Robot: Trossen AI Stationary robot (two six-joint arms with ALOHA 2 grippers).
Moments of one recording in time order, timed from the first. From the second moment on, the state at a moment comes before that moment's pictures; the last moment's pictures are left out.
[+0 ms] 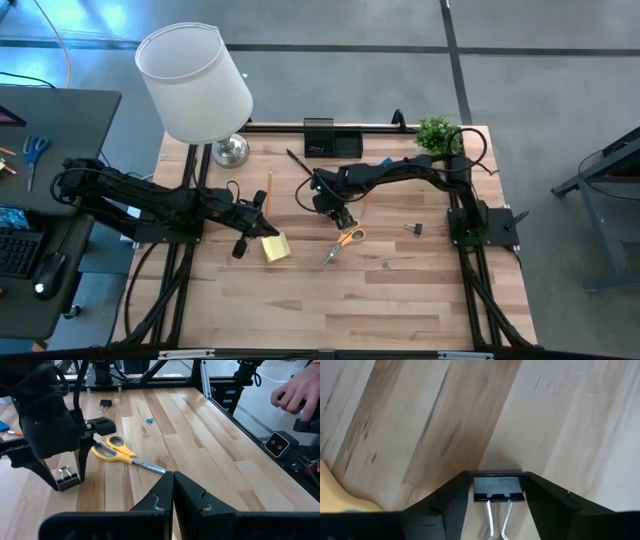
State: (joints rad) left arm 0.00 0.94 0.30 0.29 0.15 -0.01; right arm -0.16 2.10 1.43 -0.56 -0.12 -0.56
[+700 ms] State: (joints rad) left arm 0.00 0.94 0.30 0.29 0.15 -0.01; right arm -0.21 2.08 1.60 -0.45 0.19 -0.79
